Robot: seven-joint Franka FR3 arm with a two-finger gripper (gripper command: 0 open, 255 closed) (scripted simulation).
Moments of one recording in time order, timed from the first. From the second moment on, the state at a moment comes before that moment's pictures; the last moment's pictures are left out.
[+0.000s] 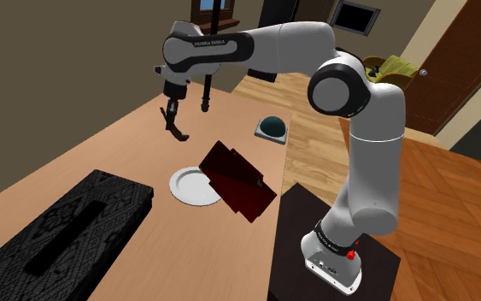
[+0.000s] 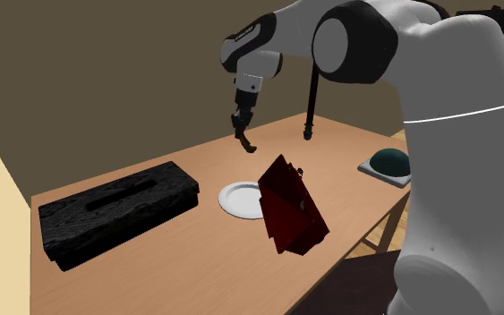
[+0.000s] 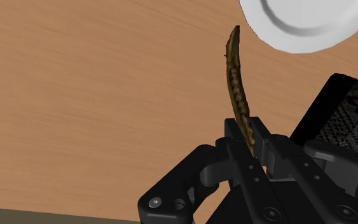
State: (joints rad) arm 0.37 0.45 -0.12 -1.50 0.30 1.92 -0.79
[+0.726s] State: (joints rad) arm 0.54 0.38 -0.06 -1.61 0.27 2.01 -0.57
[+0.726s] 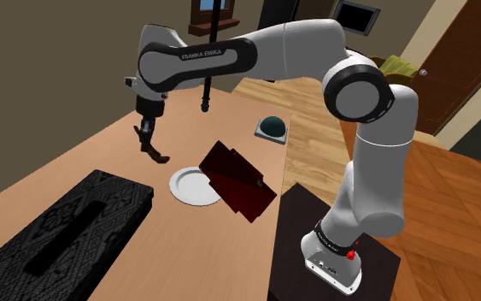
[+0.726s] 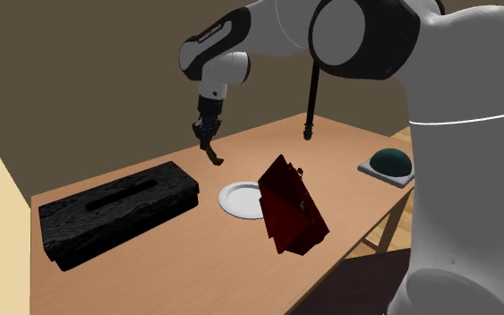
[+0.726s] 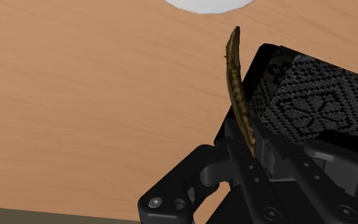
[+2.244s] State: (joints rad) arm 0.85 0.59 0.04 -1.31 0.18 2.02 -0.13
